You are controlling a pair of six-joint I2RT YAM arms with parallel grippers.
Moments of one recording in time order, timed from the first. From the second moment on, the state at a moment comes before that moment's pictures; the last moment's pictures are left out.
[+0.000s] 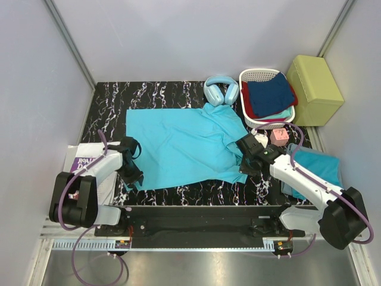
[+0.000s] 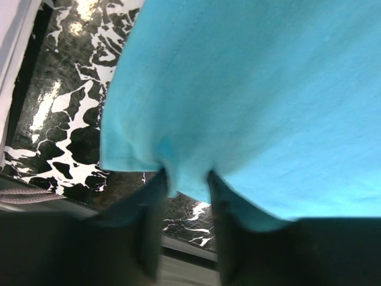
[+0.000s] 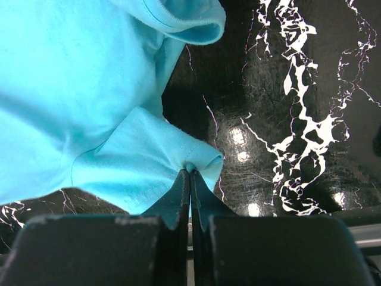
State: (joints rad) left arm -0.16 1.36 0.67 -0.83 -0.07 -0.87; right arm 0.60 1.19 0.83 -0.81 0.27 0.82
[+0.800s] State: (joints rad) left arm -0.34 1.07 0.87 -1.08 -0.11 -0.89; right arm 0.62 1.07 0.91 -0.98 0.28 0.86
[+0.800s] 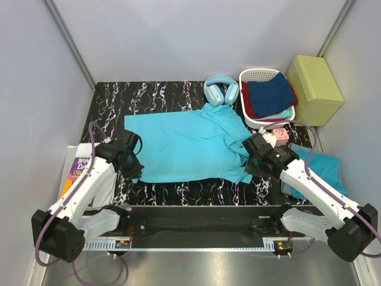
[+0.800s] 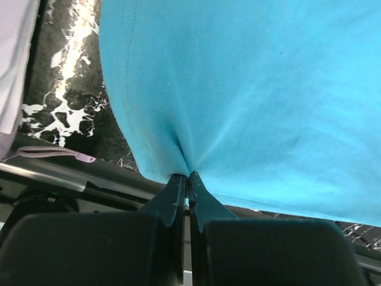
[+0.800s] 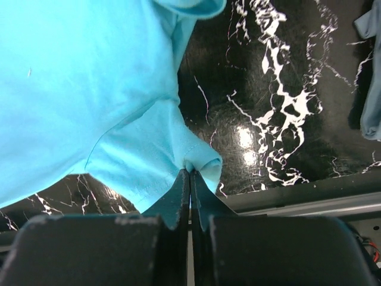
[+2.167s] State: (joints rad) left arm -0.23 1.14 0.90 -1.05 -0.19 -0.85; right arm 0.64 1.18 1.11 -0.97 0.50 0.78
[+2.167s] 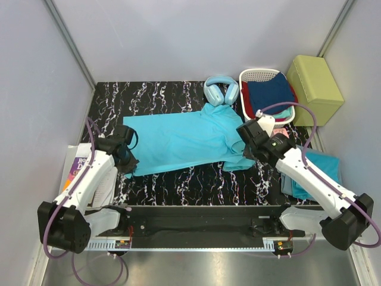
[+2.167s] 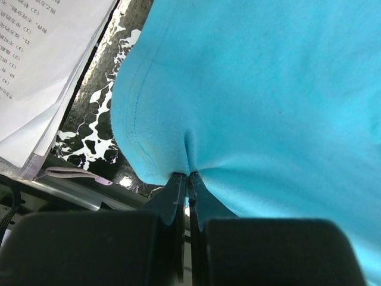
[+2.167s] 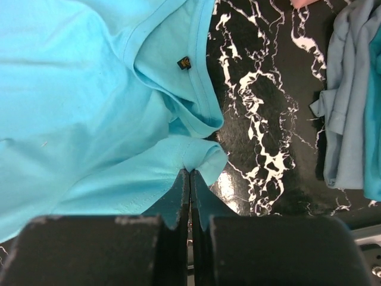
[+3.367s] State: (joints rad) left arm -0.17 1.14 0.91 -1.06 -0.14 -0.83; right arm 0.76 1.09 1.04 -1.15 0.54 1.04
